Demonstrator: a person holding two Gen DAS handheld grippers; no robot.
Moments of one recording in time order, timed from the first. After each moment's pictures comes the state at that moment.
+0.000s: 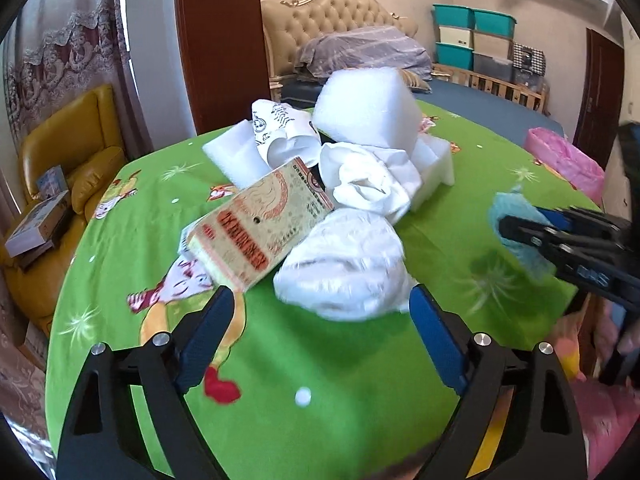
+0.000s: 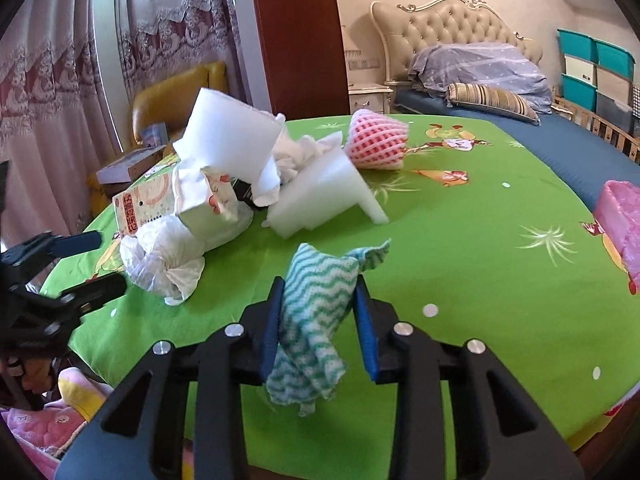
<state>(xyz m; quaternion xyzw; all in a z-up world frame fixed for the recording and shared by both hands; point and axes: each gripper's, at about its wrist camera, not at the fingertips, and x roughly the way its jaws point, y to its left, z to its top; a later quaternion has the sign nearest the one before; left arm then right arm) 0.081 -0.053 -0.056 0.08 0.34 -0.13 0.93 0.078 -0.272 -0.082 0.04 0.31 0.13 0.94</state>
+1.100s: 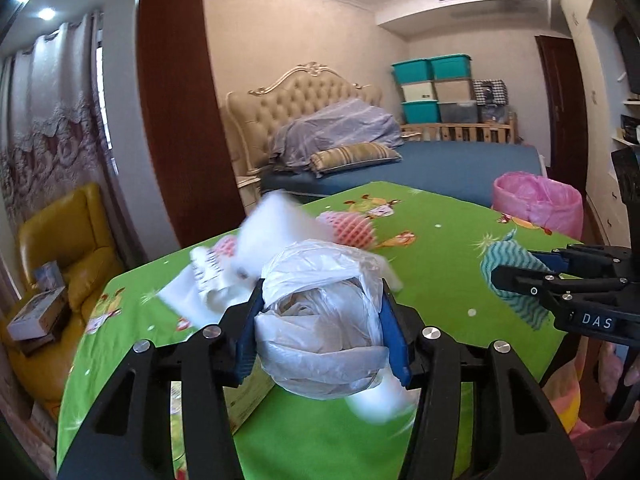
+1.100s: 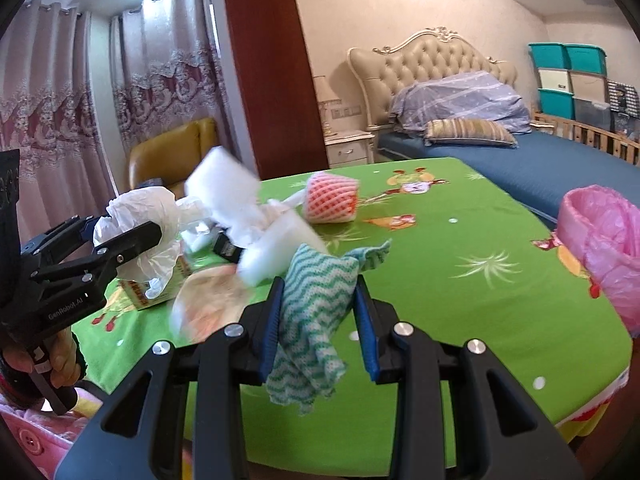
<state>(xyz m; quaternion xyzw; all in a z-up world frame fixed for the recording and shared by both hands) 0.070 -0.131 -0.004 0.13 0.18 -0.18 0.96 0.046 -0.333 -0.061 0.08 0.22 0.10 0.97</state>
